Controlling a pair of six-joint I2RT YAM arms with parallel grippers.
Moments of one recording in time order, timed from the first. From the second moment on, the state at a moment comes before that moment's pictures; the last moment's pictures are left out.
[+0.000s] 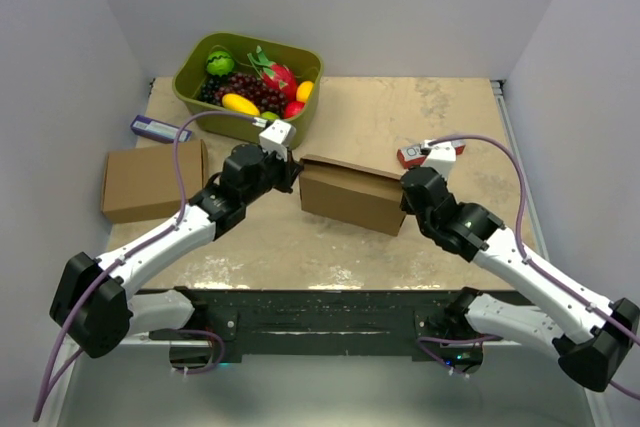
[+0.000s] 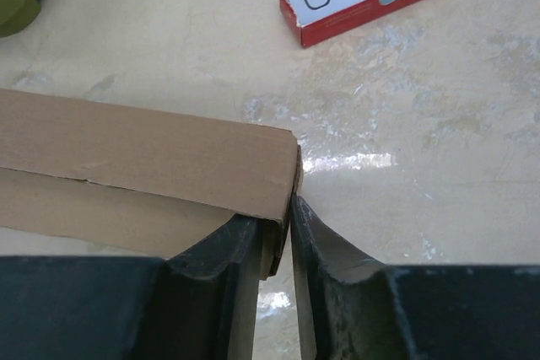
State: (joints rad) left arm -0.63 1.21 0.80 0.10 0.04 -0.20; right arm 0.75 0.96 0.88 -0.62 0.68 0.58
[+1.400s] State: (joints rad) left arm -0.63 1.24 0.82 0.08 0.03 -0.21; right arm 0.79 0.98 0.89 -0.43 0.61 0.50
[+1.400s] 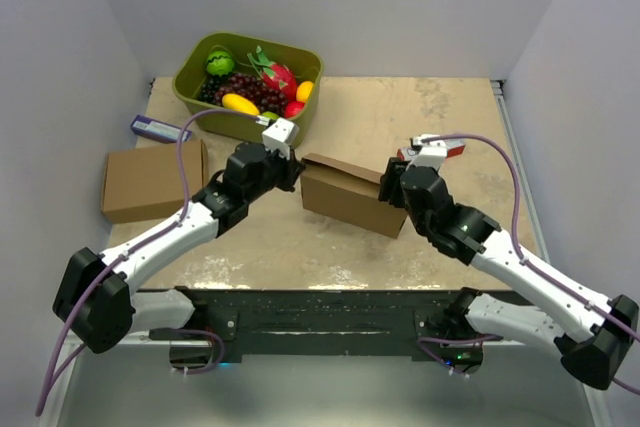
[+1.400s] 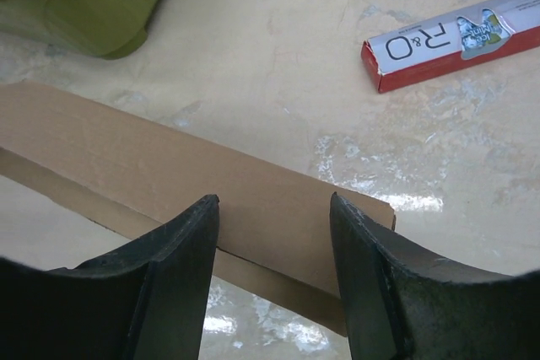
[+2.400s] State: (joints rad) left arm -0.64 1.19 0.88 -0.16 0.18 -0.20; right arm 0.81 0.90 0.73 -0.29 0.69 0.62
